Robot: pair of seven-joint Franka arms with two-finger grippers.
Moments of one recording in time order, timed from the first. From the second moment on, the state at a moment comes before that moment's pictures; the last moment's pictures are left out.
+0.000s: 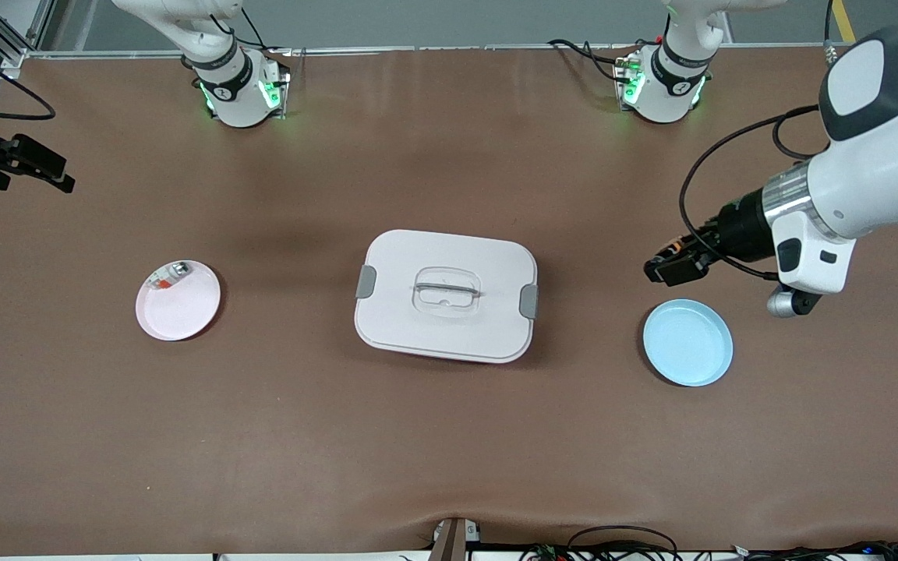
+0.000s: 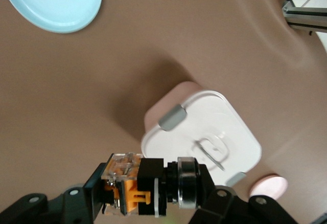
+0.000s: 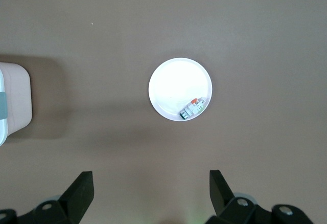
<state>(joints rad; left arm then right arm) -0.03 0.24 -0.24 -1.42 -0.37 1.70 -0.97 -0.10 -0.13 0.03 -1.71 0.03 1.54 0.00</state>
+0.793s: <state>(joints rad) -0.10 0.24 -0.48 -1.41 -0.42 1.82 -1.44 -0.08 -0.01 0.03 -1.70 0.03 1.51 -0.01</state>
